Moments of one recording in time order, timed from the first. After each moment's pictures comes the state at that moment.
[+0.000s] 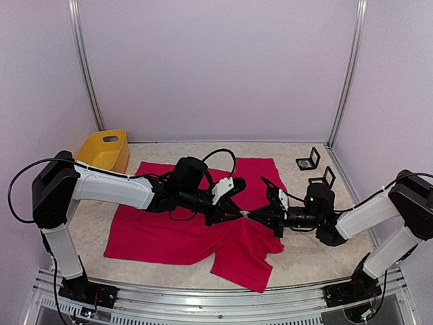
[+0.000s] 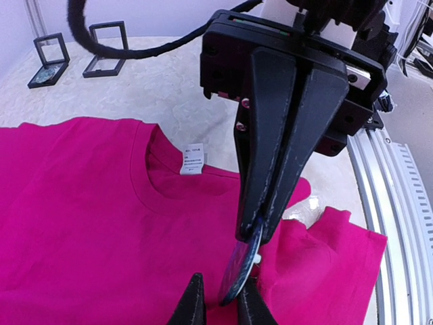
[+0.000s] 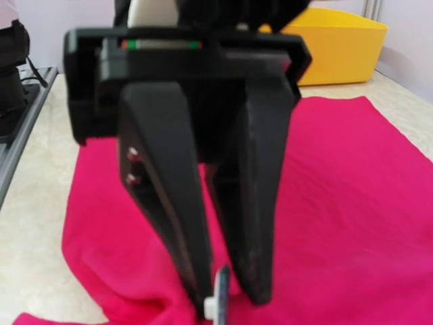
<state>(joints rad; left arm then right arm) -0.93 1.83 1.12 0.15 0.51 0.26 0.70 1.52 0.37 0.99 -0.64 -0.16</state>
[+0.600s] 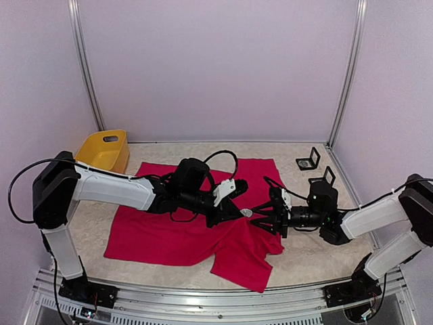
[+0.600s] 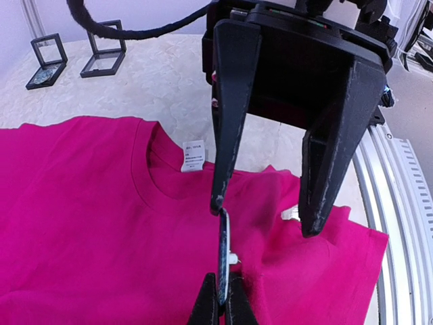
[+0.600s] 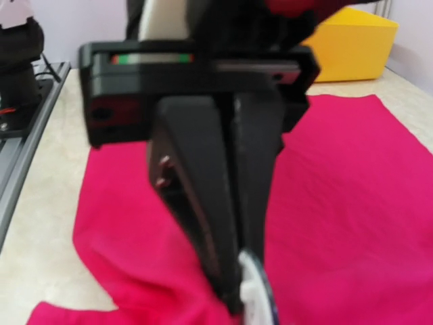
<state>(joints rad) -0.95 1.84 1.13 0.15 0.50 0.26 0.69 1.44 0.37 0.89 -0.68 -0.18</state>
